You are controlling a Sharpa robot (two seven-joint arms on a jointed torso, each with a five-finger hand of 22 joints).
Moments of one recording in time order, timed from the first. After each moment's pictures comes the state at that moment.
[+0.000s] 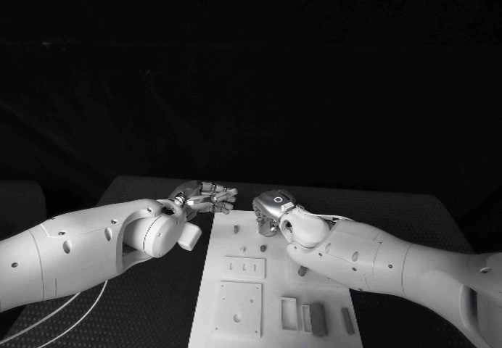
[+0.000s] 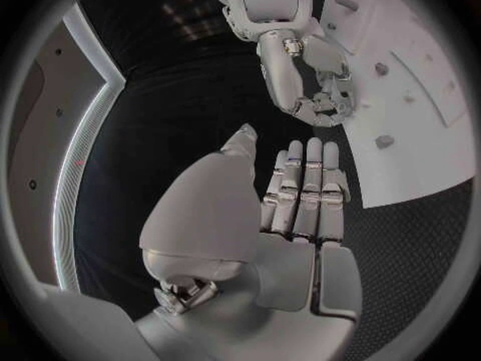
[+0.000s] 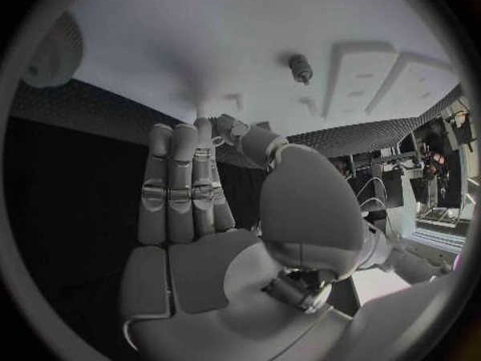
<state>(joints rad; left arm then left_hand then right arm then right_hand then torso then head) 1.37 -0.75 -0.18 1.39 -0.09 -0.29 0.11 1.43 -0.07 0.08 0.29 0.13 0.71 0.15 0.36 0.35 1.04 0.10 0.10 0.08 0.85 0.11 0.35 0.50 0.01 0.78 0.01 0.10 1.31 1.22 -0.28 -0.19 0.94 -1.83 -0.46 -0.27 1.16 -0.26 0.89 -0.17 0.05 1.05 0.11 0.39 0.49 1.43 0.02 0.11 0.33 1.33 -0.07 0.62 0.94 0.26 1.16 0.06 0.45 1.31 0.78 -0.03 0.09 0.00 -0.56</state>
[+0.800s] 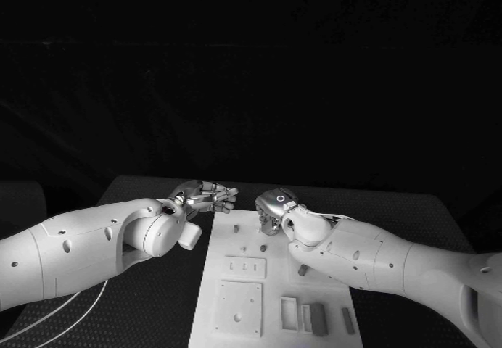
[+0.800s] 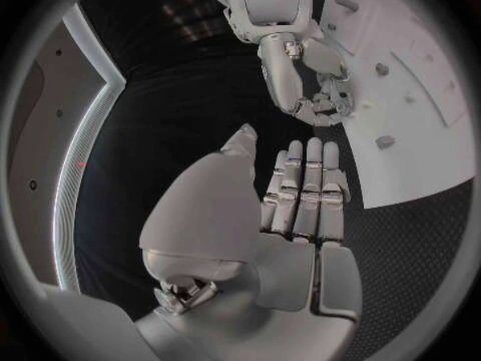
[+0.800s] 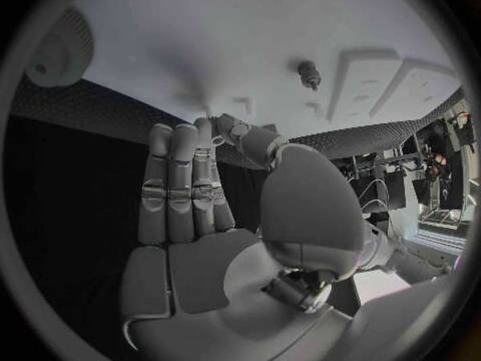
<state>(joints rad) 1.37 -0.75 -0.18 1.40 -0.10 -0.29 0.11 1.43 -0.07 0.08 0.29 0.13 0.71 0.15 0.36 0.35 1.04 0.10 0.10 0.08 0.85 0.11 0.35 0.50 0.01 0.78 0.01 0.10 1.31 1.23 -0.28 -0.19 0.92 -1.83 -0.46 -0.27 1.16 -0.27 0.89 -0.17 0.04 1.05 0.11 0.39 0.49 1.43 0.02 0.11 0.33 1.33 -0.07 0.62 0.94 0.26 1.16 0.06 0.45 1.31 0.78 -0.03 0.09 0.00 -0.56</state>
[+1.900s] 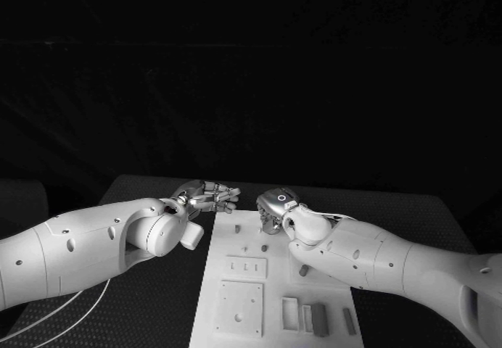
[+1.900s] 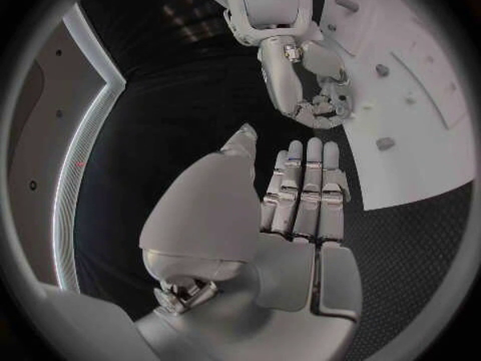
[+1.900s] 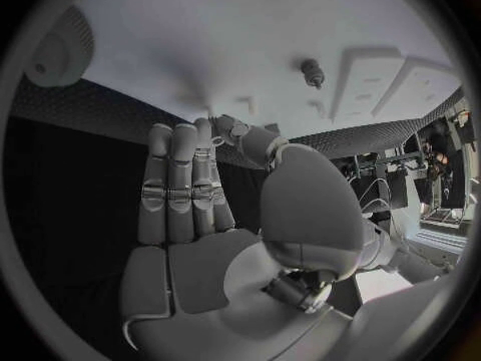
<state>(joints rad) 1.37 -0.75 -0.18 1.39 -0.10 -0.29 0.11 1.43 -0.07 0.08 0.29 0.13 0.71 0.15 0.36 0.35 1.04 0.10 0.09 0.08 0.85 0.11 0.35 0.50 0.01 0.78 0.01 0.09 1.31 1.23 -0.27 -0.19 0.90 -1.81 -0.46 -0.26 1.16 -0.27 0.89 -0.16 0.05 1.05 0.10 0.38 0.49 1.43 0.02 0.09 0.33 1.33 -0.07 0.62 0.94 0.26 1.16 0.06 0.45 1.31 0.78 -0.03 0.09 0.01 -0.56</state>
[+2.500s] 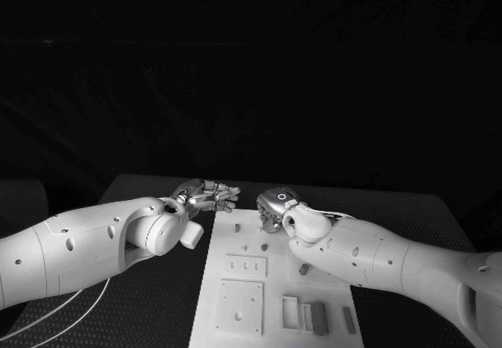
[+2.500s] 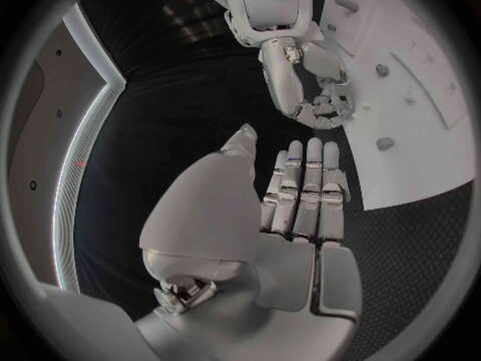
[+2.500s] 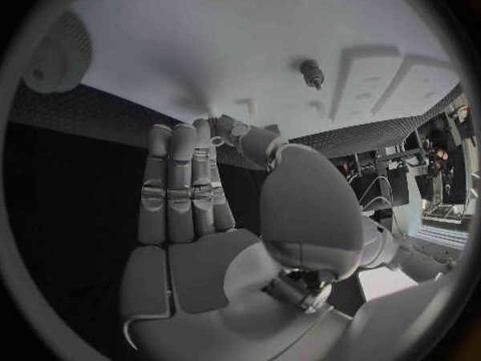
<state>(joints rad) 1.37 -0.75 -0.18 1.40 -0.10 -0.29 0.11 1.43 -0.07 0.08 0.29 0.13 0.71 0.15 0.36 0.35 1.04 0.10 0.09 0.08 0.85 0.11 0.34 0.50 0.01 0.78 0.01 0.09 1.31 1.23 -0.27 -0.19 0.89 -1.79 -0.45 -0.25 1.16 -0.27 0.89 -0.16 0.05 1.05 0.10 0.37 0.49 1.41 0.04 0.08 0.33 1.32 -0.07 0.62 0.94 0.25 1.15 0.06 0.46 1.31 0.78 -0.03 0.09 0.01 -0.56</state>
